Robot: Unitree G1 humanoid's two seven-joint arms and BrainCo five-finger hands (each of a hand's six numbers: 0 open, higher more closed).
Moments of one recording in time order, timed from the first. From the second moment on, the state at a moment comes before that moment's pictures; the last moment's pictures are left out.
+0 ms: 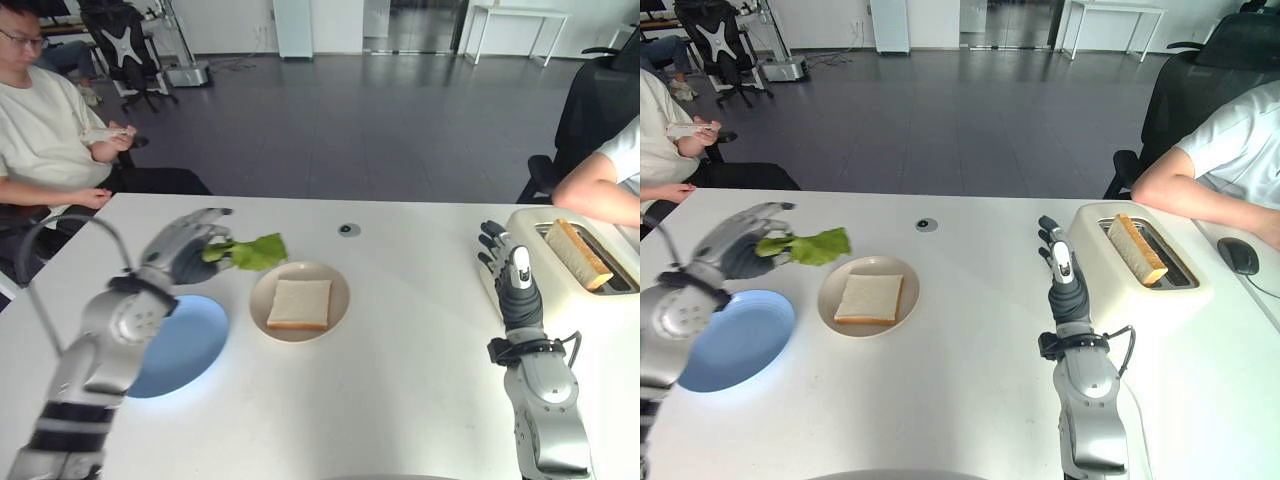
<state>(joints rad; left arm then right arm) -0.22 0.72 -0.08 -0.02 0.58 -0.13 -0.20 0.11 -0.12 -0.07 -0.54 -0.03 0.19 0.06</state>
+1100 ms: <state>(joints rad) -0.15 0.54 0.10 -0.12 0.17 -0.12 -0.23 0.08 -0.67 -0.44 -0.24 -0.37 0.14 0.06</state>
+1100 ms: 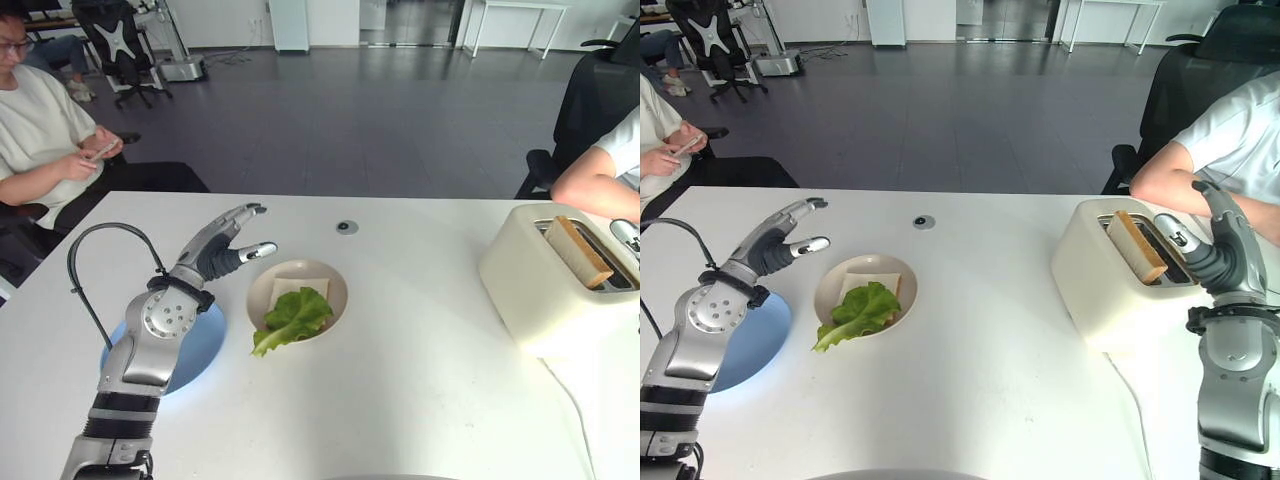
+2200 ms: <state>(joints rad) 0.08 0.33 0.20 -0.39 -0.15 -0.11 -0.25 -0.29 -0.68 -0.32 -0.19 -0.30 0.05 0.03</state>
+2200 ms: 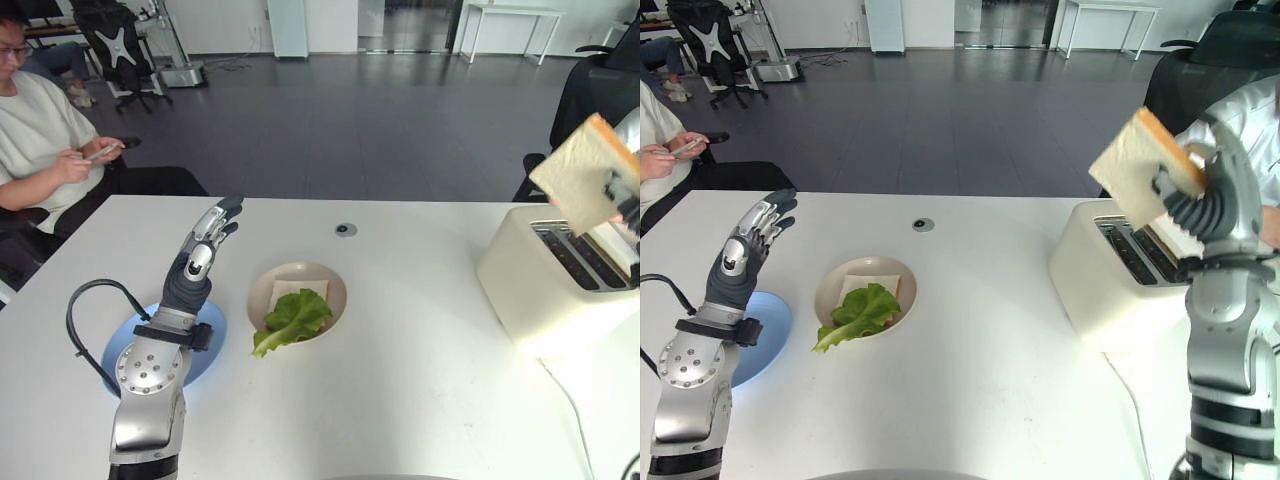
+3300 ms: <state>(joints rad) 0.08 0.22 0.13 -0.31 -0.14 -0.23 -0.23 -0.65 0.05 0.36 0.54 -0.15 0.00 0.24</state>
